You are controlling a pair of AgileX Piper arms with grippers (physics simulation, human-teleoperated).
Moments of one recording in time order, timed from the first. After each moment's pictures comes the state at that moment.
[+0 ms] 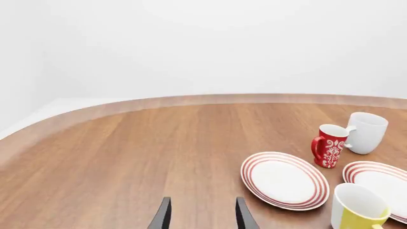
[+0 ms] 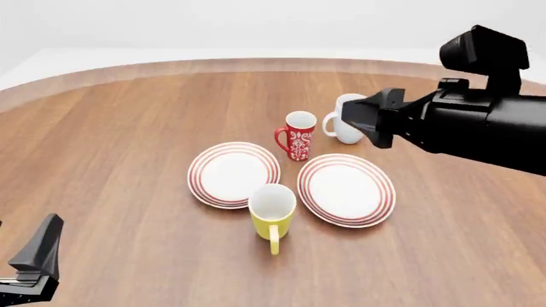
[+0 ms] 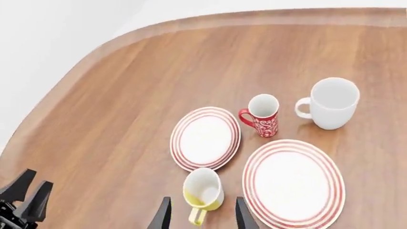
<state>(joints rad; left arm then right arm) 0.00 0.01 0.00 0.00 0.00 0.60 0.97 -0.93 0.44 0.34</state>
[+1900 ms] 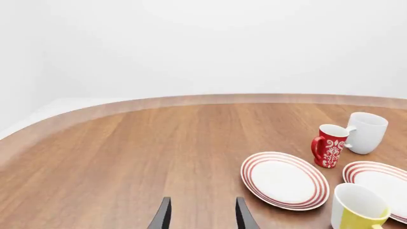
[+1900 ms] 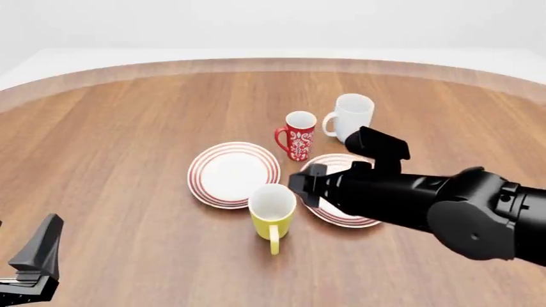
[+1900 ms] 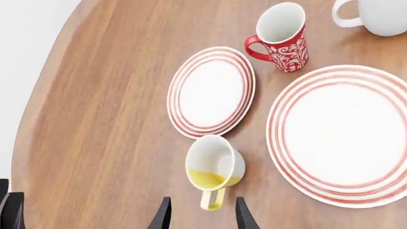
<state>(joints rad) 0.00 0.01 0.00 0.00 0.00 0.71 1.26 -0.70 0.11 0.65</state>
